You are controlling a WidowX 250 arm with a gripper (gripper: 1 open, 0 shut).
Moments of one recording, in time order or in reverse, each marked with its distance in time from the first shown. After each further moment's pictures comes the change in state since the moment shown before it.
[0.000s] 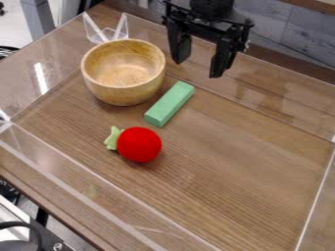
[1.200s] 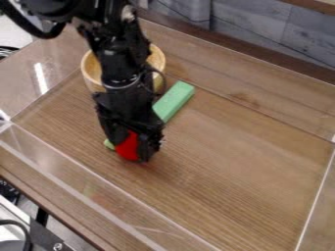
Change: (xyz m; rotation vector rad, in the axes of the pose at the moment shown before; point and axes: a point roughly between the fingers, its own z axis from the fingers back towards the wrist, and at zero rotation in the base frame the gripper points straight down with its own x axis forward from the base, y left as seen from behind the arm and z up) arm -0.072 0.051 -0.102 -0.035 -0.111 -0.036
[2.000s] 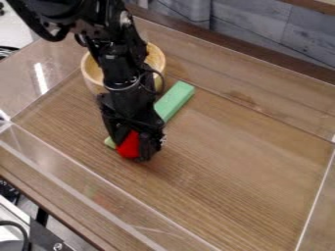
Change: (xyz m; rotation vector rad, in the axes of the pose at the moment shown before) arm 0.011 -0.002 -0.009 -0.038 -0.022 -0.005
